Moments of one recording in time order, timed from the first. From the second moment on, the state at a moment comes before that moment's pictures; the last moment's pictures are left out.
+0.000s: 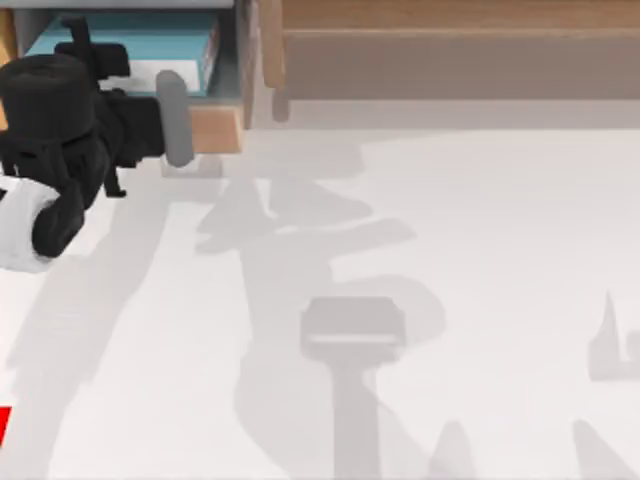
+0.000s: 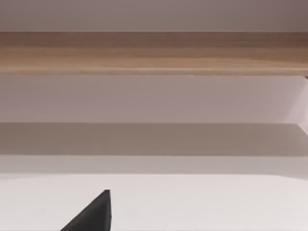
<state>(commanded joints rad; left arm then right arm) -0.22 1.88 0.85 0.76 -0.16 1.54 0.00 0.00 0.00 0.00 0.00 0.00</state>
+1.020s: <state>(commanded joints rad) -0.22 1.88 0.85 0.76 -0.16 1.54 0.00 0.00 0.00 0.00 0.00 0.00</state>
